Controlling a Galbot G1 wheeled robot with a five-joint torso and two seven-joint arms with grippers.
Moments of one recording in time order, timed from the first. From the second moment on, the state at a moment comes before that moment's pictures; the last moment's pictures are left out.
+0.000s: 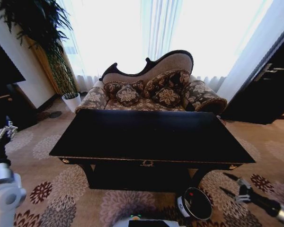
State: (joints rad) left arm 1.51 -1.23 -1.25 -2.31 -0.84 0.06 -0.31; right arm -1.60 0.94 1.30 1.38 0.83 0.13 -1.49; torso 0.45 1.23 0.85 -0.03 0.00
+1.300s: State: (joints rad) left arm 1.55 -1.08 -1.10 -2.50 -1.08 0.27 -0.38; right arm -1.63 1.03 0.91 2.34 0.74 0.08 0.05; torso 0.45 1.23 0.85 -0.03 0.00
